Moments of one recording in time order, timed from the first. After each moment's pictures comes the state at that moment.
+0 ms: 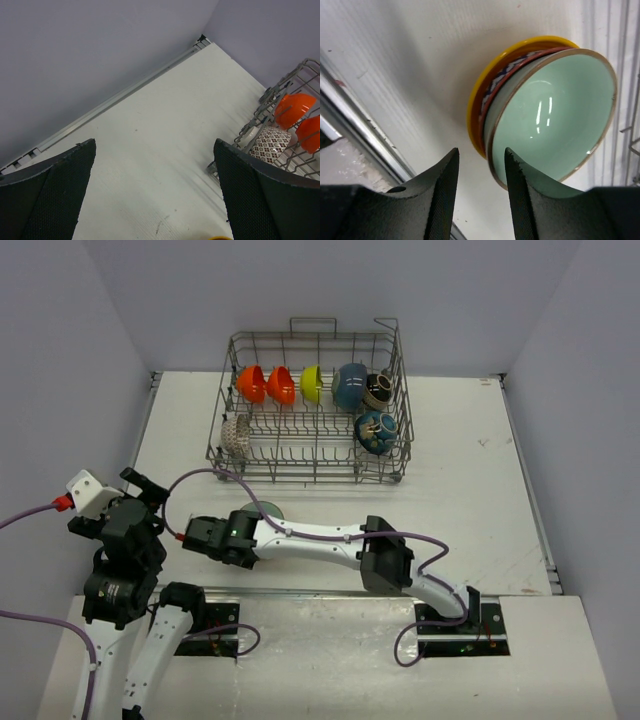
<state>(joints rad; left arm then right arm) -0.17 0.39 0.83 -0.71 -0.83 -0.52 1.39 2.39 2.28 -1.12 0.42 0.05</state>
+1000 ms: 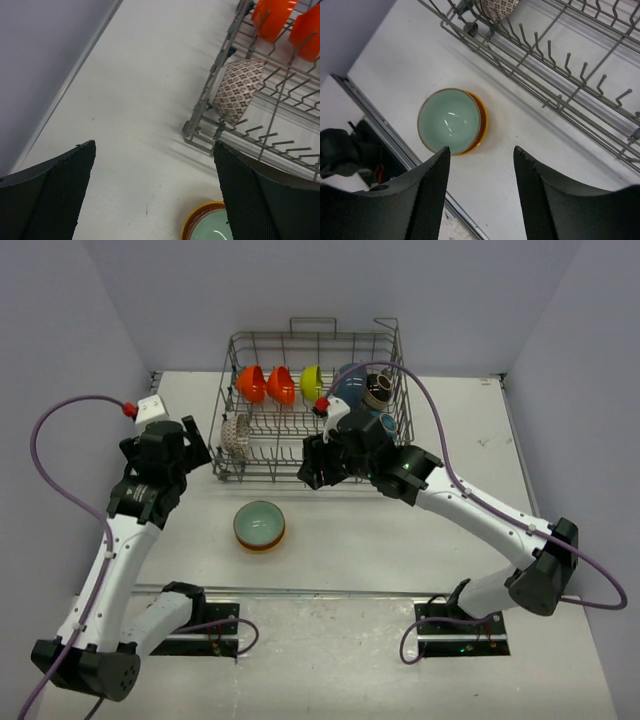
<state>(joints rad) -0.18 0.92 1.03 -0.67 -0.52 -0.38 0.89 1.44 1.39 -0.51 -0.02 0.37</state>
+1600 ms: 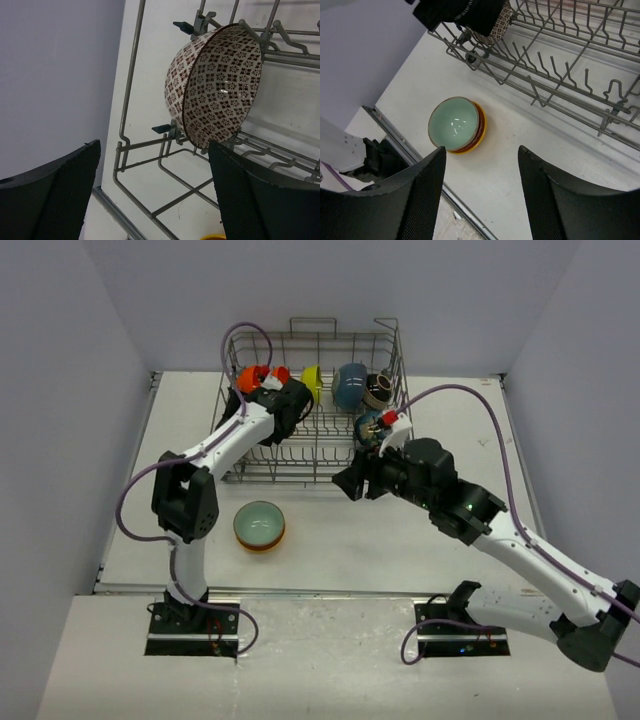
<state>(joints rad) -0.53 1.95 1.76 -1.11 -0.99 -0.37 0.82 1.08 1.09 -0.36 -0.02 0.46</state>
